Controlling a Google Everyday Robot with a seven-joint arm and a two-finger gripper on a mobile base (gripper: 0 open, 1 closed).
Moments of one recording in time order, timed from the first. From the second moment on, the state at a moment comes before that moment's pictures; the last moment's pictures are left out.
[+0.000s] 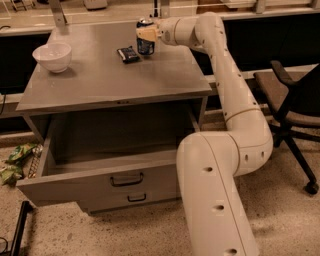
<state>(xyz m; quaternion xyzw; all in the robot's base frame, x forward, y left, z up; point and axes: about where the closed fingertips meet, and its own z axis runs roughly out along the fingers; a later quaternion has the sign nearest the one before) 0.933 0.032 0.924 -0.35 0.66 0.27 0.60</state>
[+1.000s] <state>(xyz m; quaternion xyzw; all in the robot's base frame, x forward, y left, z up) 0.880 0.004 0.913 -0.40 0.65 0.31 0.56</state>
